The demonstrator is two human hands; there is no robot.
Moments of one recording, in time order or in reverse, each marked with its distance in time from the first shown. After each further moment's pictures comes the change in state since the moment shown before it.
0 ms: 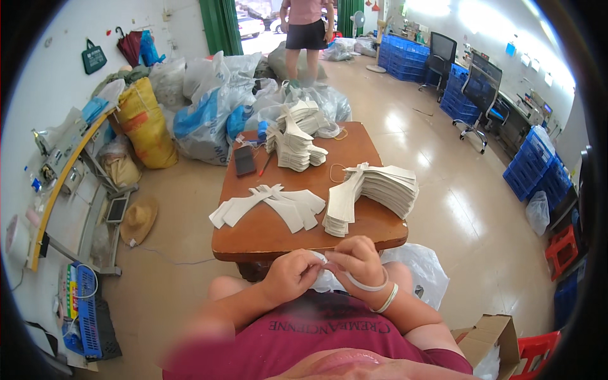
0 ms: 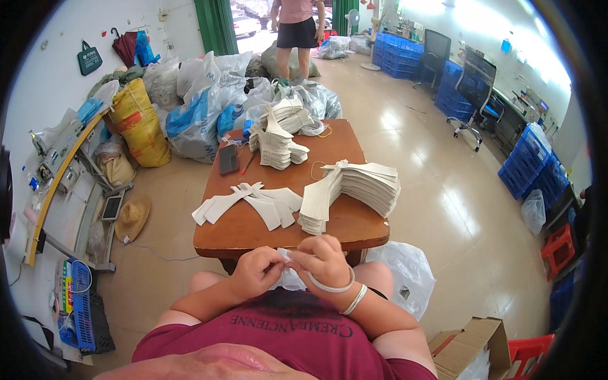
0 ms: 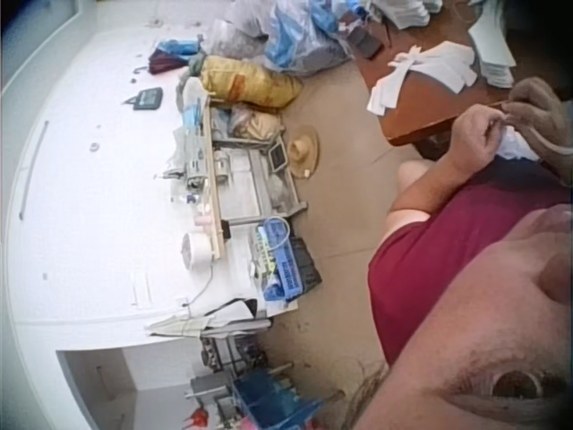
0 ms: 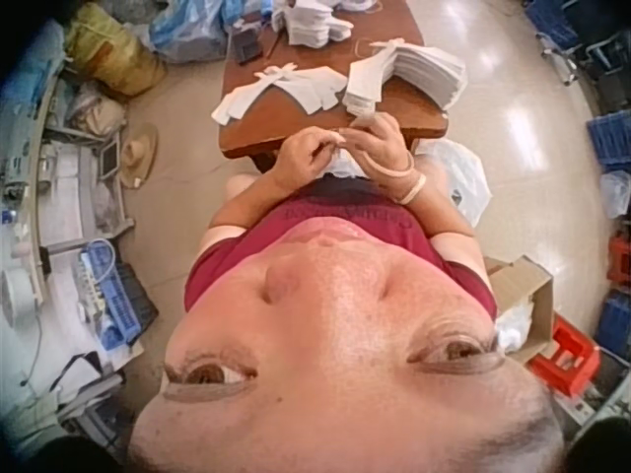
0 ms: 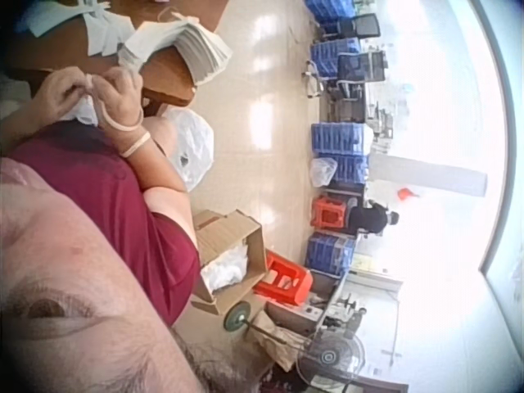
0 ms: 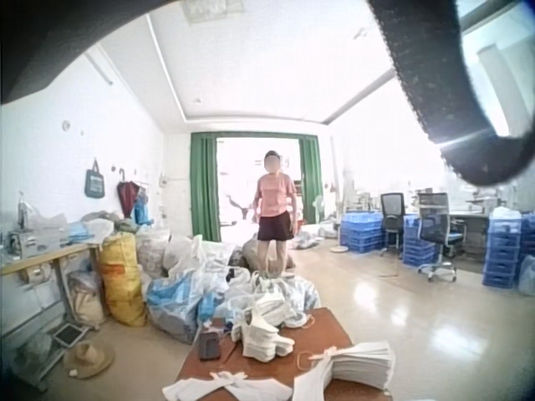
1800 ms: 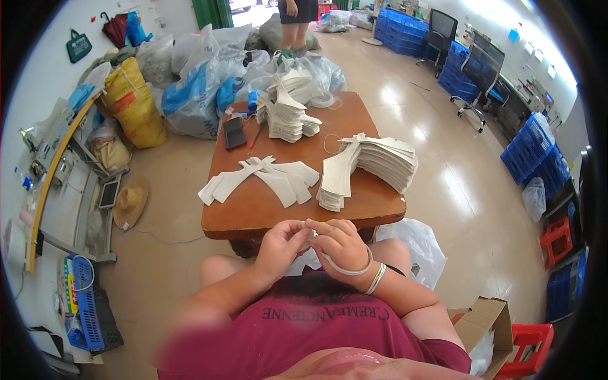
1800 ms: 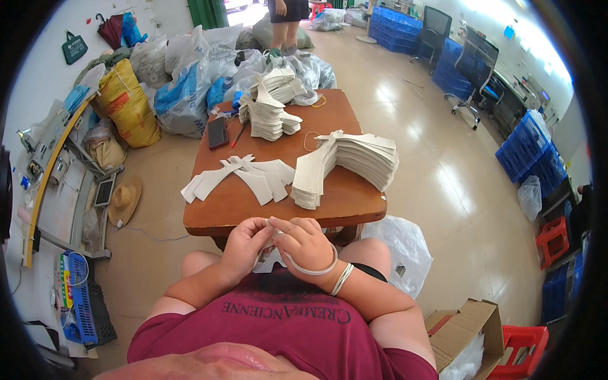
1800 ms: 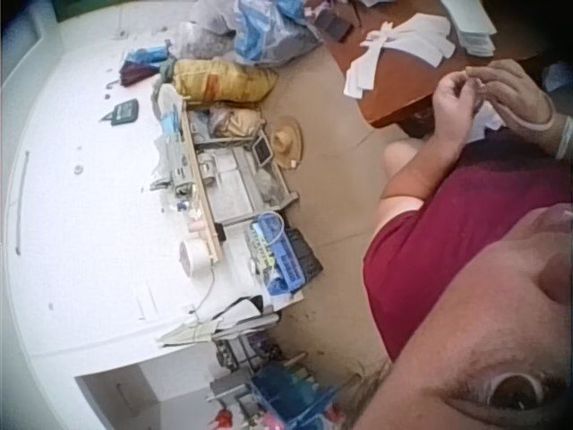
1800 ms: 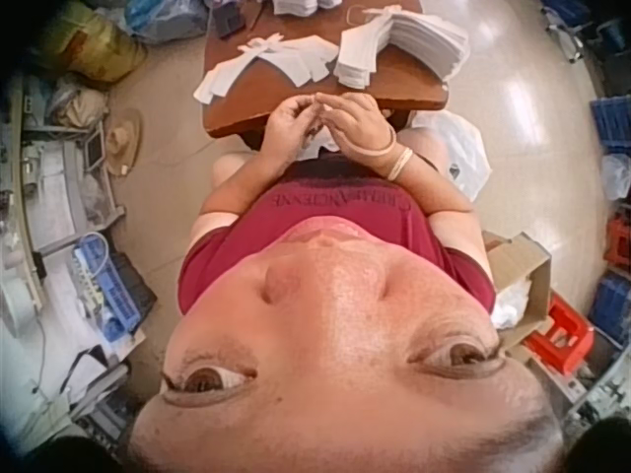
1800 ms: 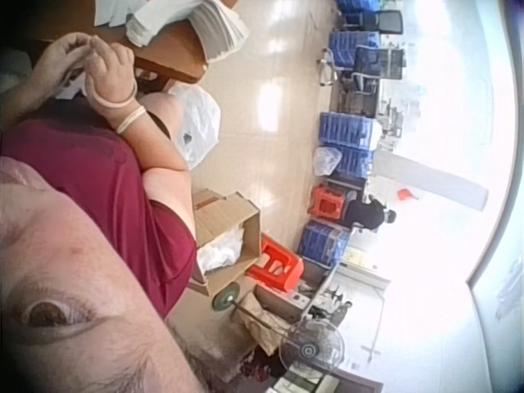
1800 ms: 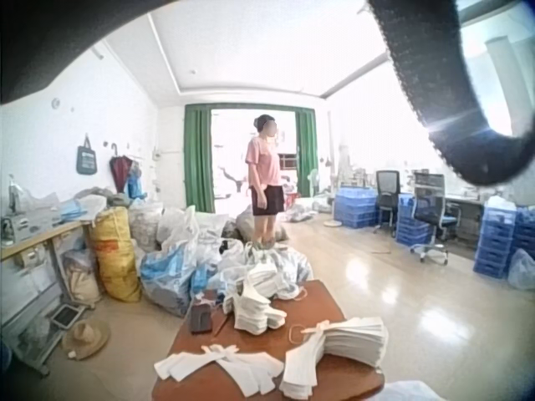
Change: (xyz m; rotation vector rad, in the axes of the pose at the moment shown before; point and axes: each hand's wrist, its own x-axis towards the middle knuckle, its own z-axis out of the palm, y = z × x) left_hand -0.013 -0.022 0.025 -0.929 0.212 -0.820; right_hand -0.012 0.001 0.030 -0.098 -0.137 0.004
